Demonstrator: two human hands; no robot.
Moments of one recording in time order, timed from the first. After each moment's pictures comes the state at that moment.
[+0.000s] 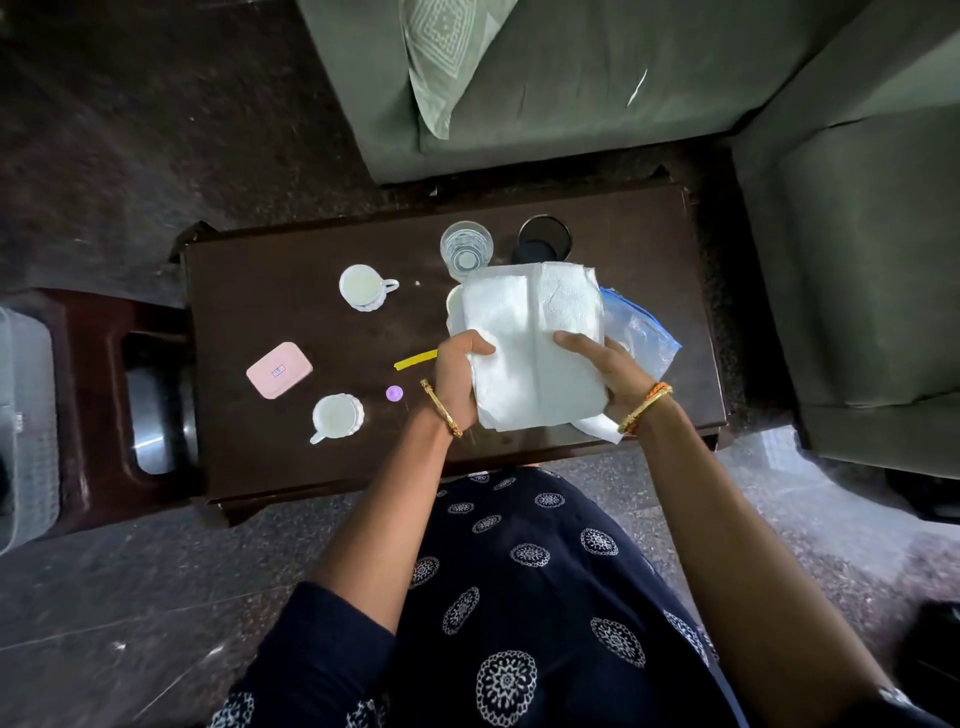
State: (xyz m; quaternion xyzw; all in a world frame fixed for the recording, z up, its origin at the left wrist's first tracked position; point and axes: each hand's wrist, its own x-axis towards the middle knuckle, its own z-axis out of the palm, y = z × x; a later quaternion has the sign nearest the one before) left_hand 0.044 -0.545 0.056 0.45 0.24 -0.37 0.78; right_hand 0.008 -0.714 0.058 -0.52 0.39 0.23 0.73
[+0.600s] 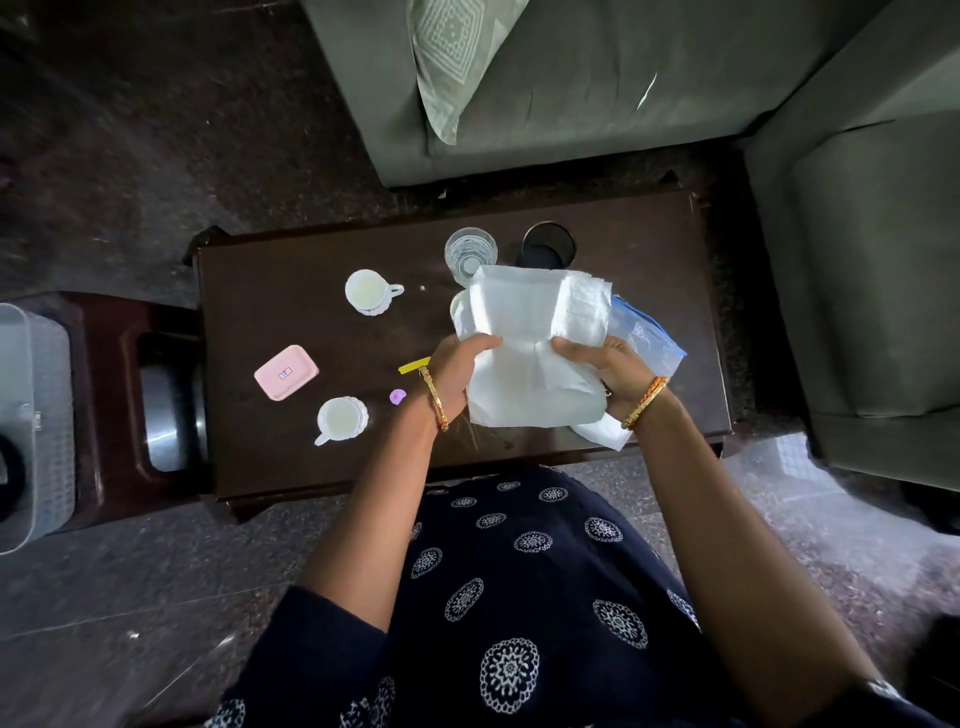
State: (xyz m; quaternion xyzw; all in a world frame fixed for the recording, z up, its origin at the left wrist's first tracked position) left_hand 0.064 -0.544 0.062 0.61 0.25 -0.39 0.64; right_hand 0.019 -0.725 0.052 -0.50 0.36 0.24 0.75
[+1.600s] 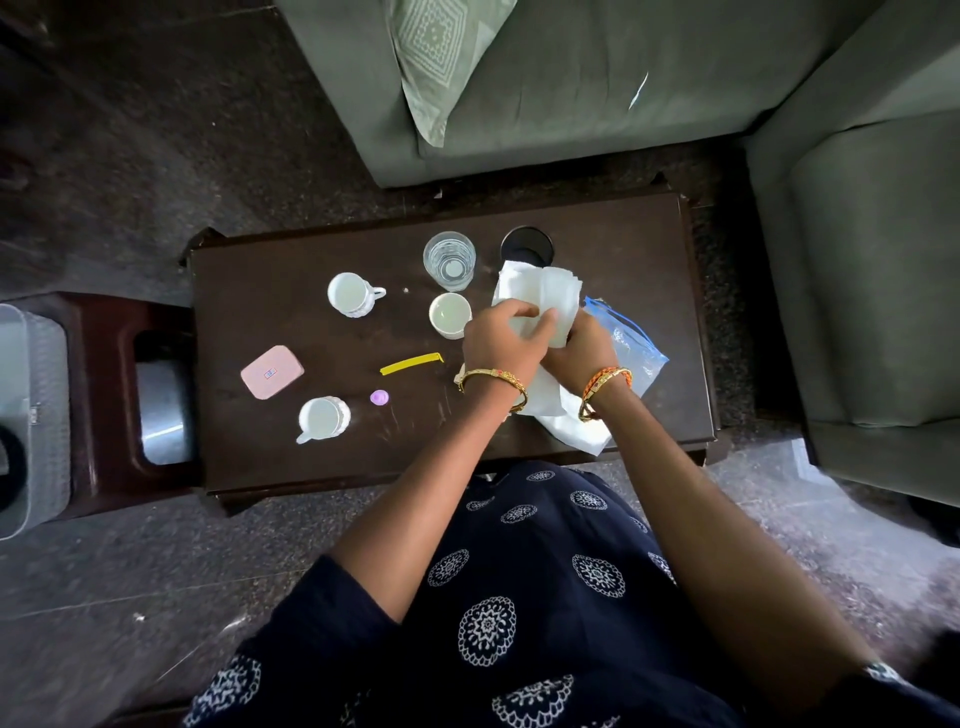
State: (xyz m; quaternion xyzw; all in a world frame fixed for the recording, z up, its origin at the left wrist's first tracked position) left_hand 0.058 -0.644 0.084 0.89 0.09 -0.14 0.43; right_hand 0.040 -0.739 0.059 -0.85 0.22 0.16 0.45
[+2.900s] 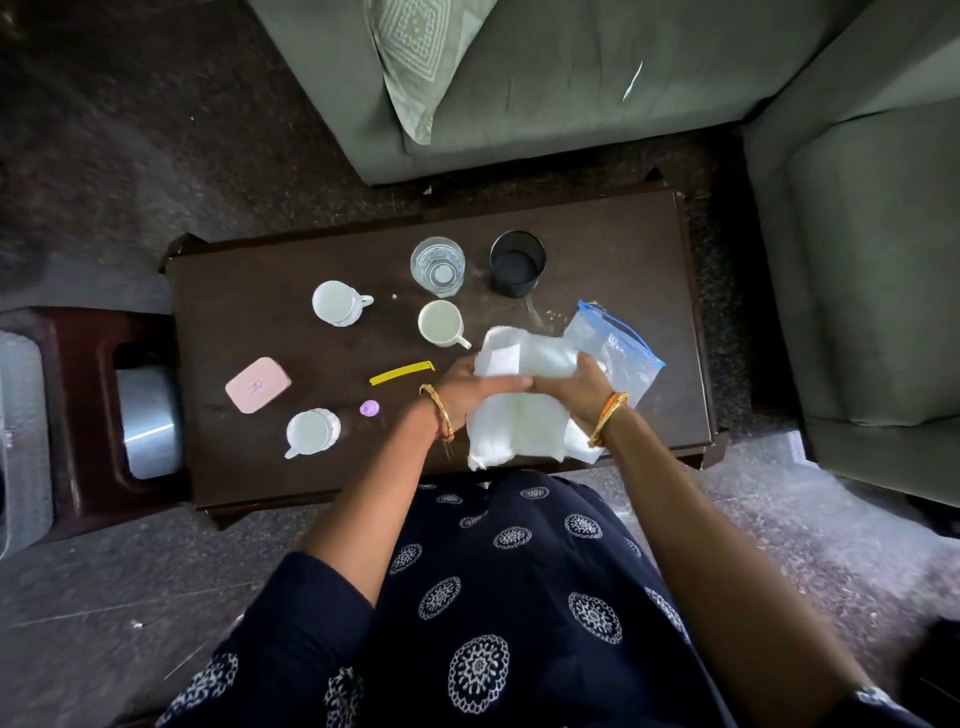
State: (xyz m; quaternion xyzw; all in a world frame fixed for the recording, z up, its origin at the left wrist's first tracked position) left_hand 0.067 -0.600 0.032 0.61 0.15 -0.50 0.60; right_hand 0.026 -0.755 0.025 -0.62 0.35 0.24 0.66
